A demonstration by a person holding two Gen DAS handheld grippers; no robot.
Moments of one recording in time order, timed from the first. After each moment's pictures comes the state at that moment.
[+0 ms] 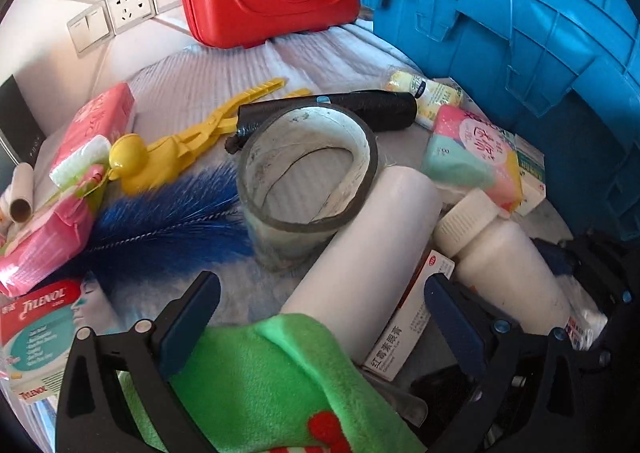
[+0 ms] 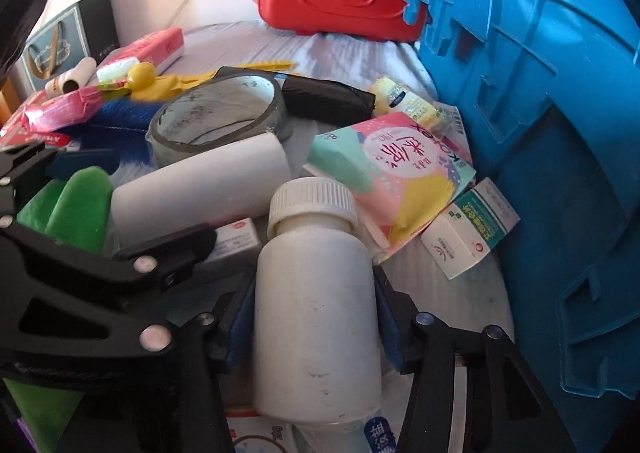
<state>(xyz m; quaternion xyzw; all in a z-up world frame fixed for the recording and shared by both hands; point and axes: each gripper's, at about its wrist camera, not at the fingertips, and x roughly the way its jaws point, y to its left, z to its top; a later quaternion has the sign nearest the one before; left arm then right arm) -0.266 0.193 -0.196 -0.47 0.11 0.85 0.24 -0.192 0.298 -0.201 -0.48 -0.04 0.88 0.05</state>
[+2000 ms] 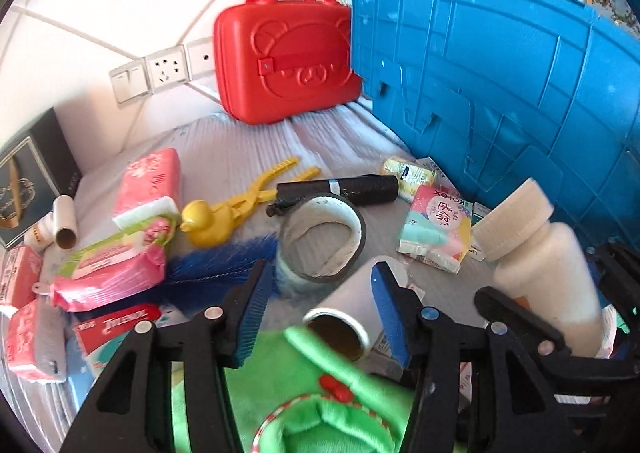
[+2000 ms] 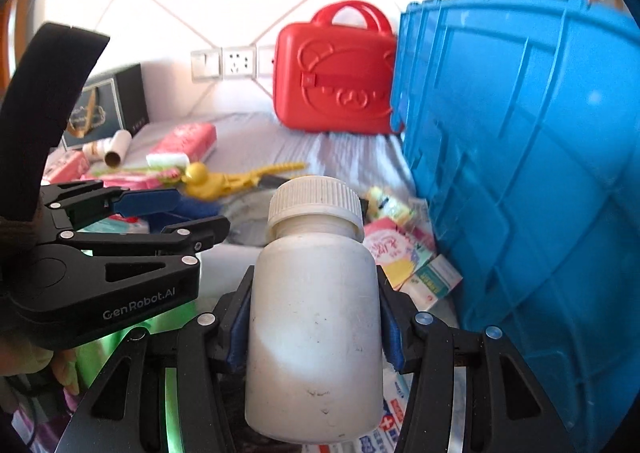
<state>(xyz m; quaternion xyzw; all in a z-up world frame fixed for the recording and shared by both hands) -0.230 0.148 -0.111 -0.38 0.08 0.89 0.24 -0.140 0.265 -0.101 -0.36 -0.03 0.93 0.05</state>
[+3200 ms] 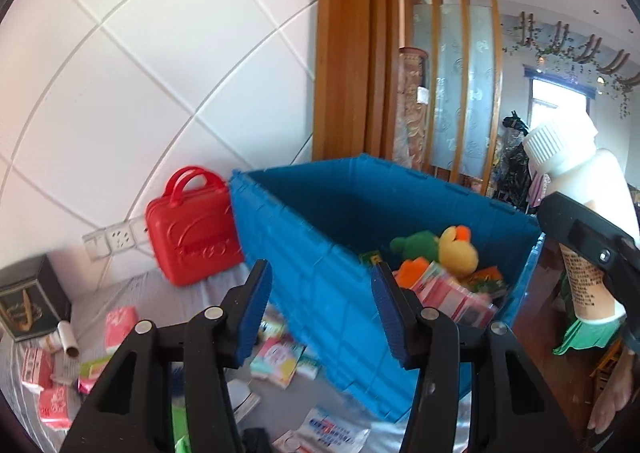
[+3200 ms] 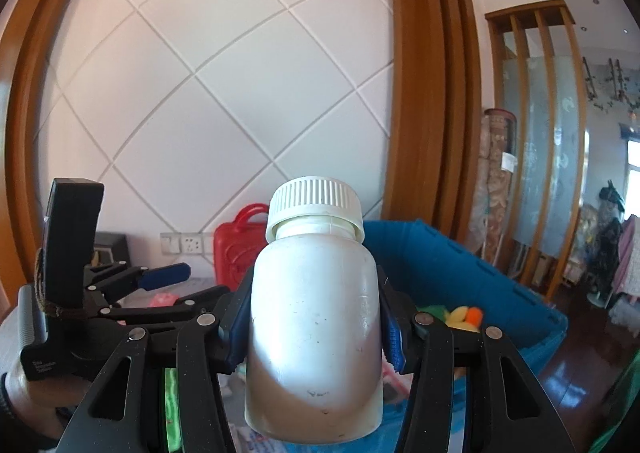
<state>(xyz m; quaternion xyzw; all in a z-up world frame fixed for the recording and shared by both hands) -0.081 0.244 0.123 -0.19 0.05 0.91 0.35 0.055 0.358 0.164 -0.12 -0.03 0.98 0.13</state>
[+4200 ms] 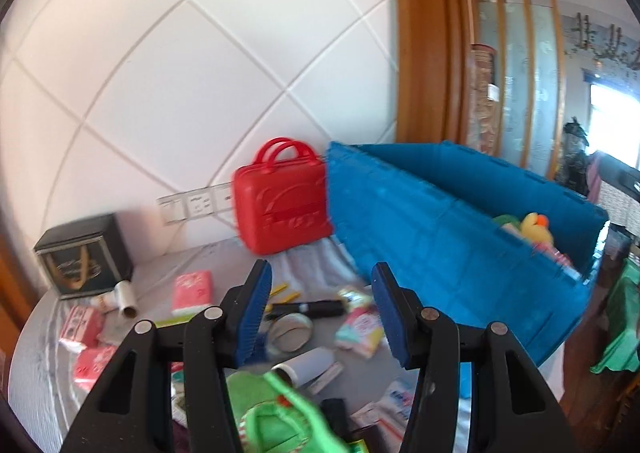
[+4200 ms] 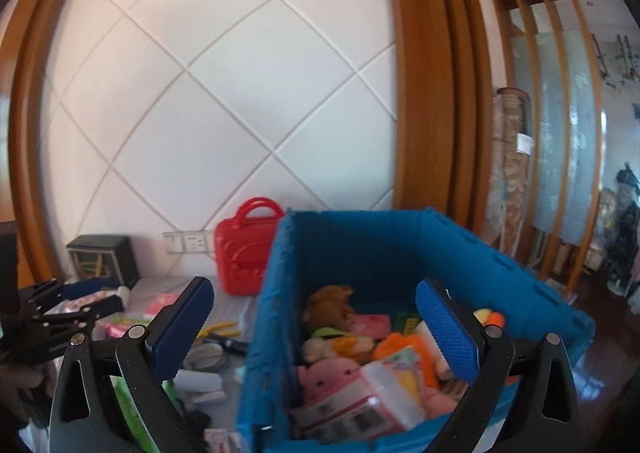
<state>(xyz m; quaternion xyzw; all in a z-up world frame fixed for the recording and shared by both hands) -0.088 0.143 0.069 -0.21 0.04 0.95 0.22 0.042 0.394 0.138 -0.14 0.00 0.99 0.07</state>
